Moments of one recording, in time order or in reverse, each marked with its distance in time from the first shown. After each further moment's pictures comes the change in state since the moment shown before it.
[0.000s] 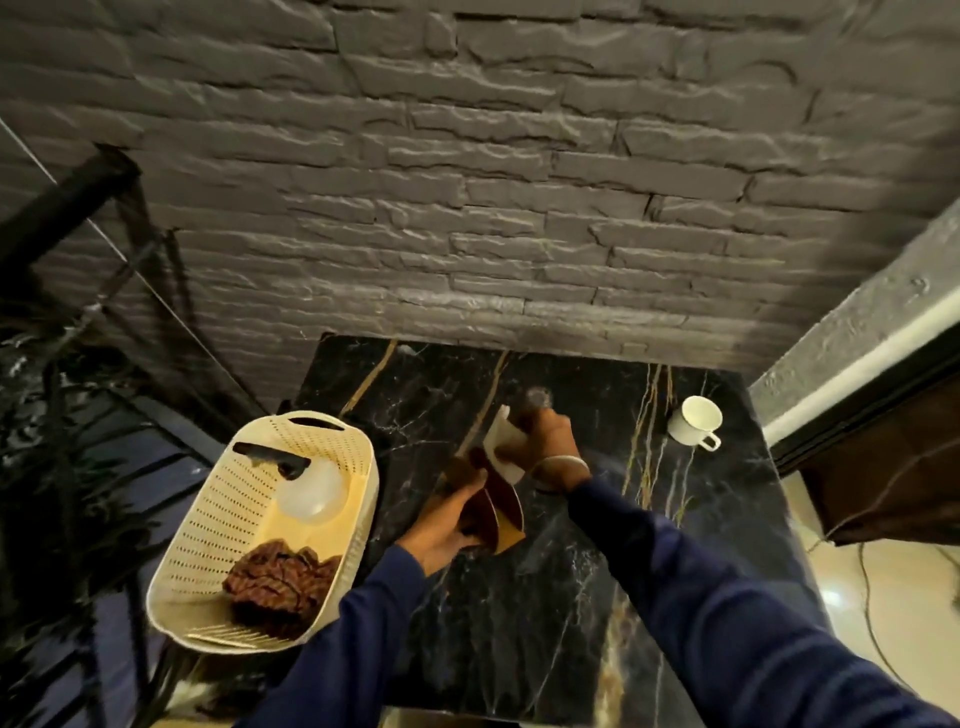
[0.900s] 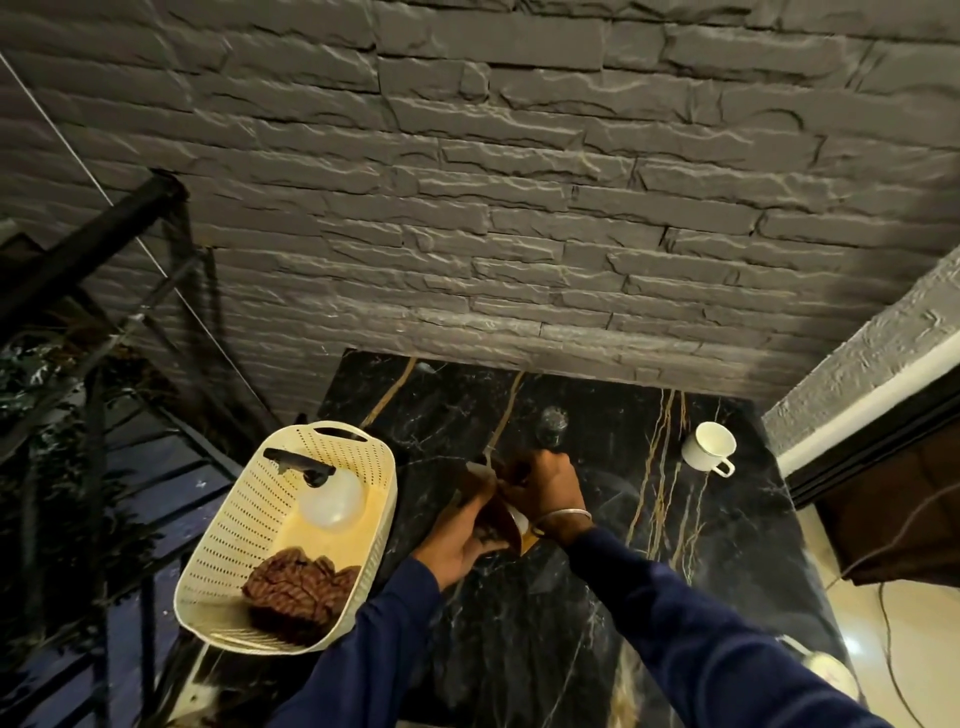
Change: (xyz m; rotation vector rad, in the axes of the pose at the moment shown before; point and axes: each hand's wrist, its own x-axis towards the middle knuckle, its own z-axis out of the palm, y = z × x) left_hand -0.005 0.001 0.000 -0.104 -0.081 0.081; right_hand -0.033 -0.010 0.028 -0.116 0.076 -0.127
